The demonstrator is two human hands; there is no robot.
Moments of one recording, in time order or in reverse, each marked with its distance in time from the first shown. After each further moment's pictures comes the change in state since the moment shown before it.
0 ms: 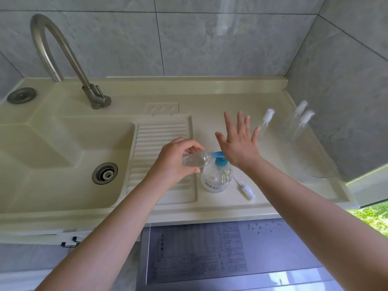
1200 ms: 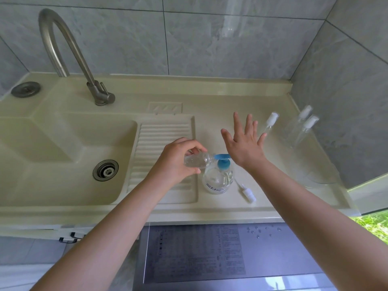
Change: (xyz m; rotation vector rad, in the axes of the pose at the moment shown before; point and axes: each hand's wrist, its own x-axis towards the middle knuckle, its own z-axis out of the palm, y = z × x) left_hand -0.002 0.000 -0.003 -0.008 0.000 0.014; right_hand 0.003 0.001 -0.004 0.031 0.012 0.052
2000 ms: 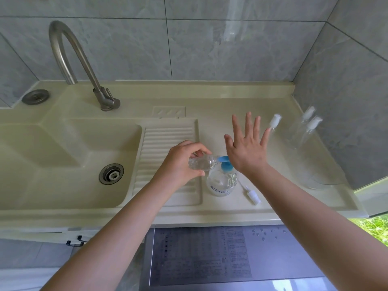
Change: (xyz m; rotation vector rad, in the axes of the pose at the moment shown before) left_hand 0.000 0.003 0.000 0.036 -0.007 0.009; right_hand -0.004 0.002 0.009 -0.229 0.119 -0.068
